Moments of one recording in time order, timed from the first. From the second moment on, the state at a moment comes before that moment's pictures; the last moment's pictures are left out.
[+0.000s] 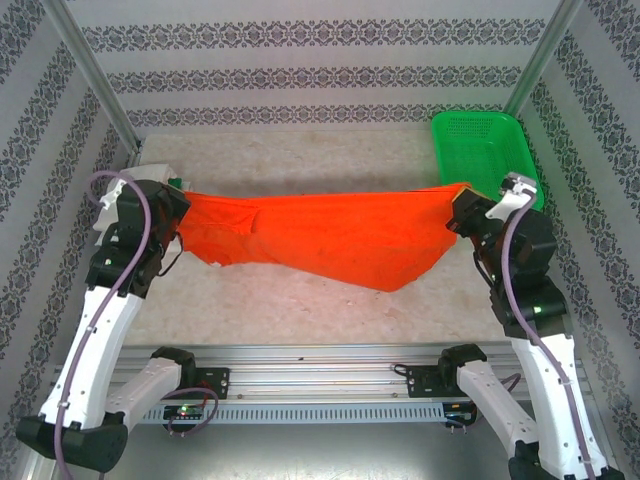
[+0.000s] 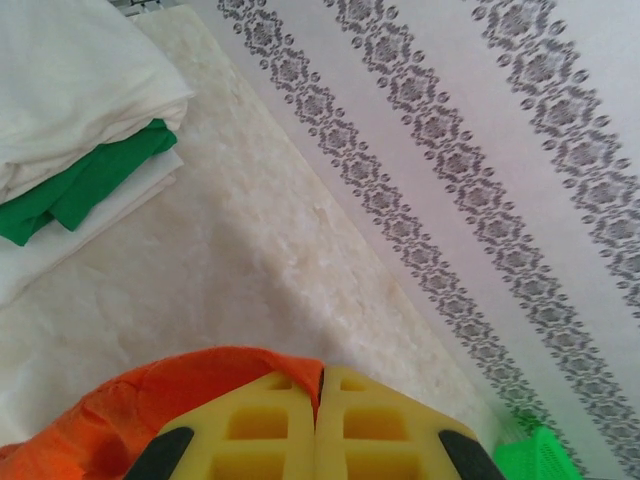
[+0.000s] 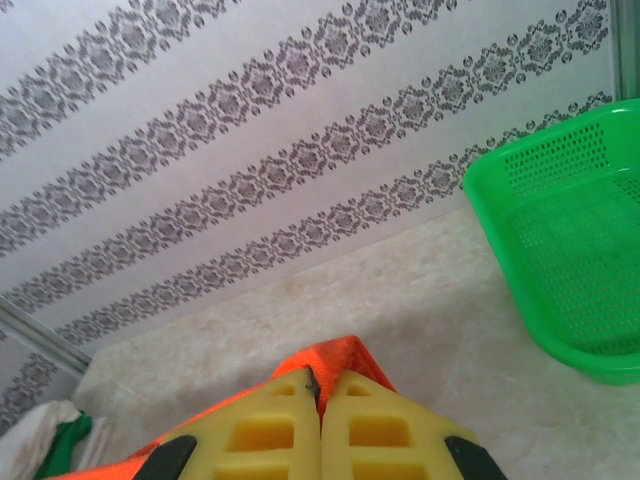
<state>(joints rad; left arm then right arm) -0.14 0.93 1.12 -0.66 -0.27 -1.01 0.16 0.70 1.05 -0.54 0.04 0.51</state>
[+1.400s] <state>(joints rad) -0.06 1.39 1.60 -0.37 -0.28 -0.78 0.03 1.28 1.44 -0.19 -0.14 0.42</state>
